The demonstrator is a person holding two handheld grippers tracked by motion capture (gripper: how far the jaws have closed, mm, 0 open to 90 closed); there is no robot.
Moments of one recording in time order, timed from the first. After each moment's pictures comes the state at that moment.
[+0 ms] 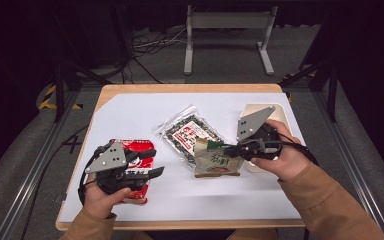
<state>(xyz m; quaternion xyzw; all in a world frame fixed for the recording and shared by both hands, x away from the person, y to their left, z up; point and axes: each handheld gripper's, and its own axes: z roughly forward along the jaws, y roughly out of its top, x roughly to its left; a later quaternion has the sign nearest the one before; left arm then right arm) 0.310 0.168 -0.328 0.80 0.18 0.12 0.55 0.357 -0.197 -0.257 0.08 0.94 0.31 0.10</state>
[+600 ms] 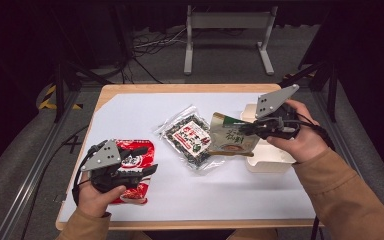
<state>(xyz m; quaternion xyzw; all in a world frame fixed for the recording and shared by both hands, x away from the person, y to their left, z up) 0.314 0.181 -0.331 0.80 0.21 0.14 0.54 0.384 -0.232 -0.230 0.11 0.93 0.31 0.16</state>
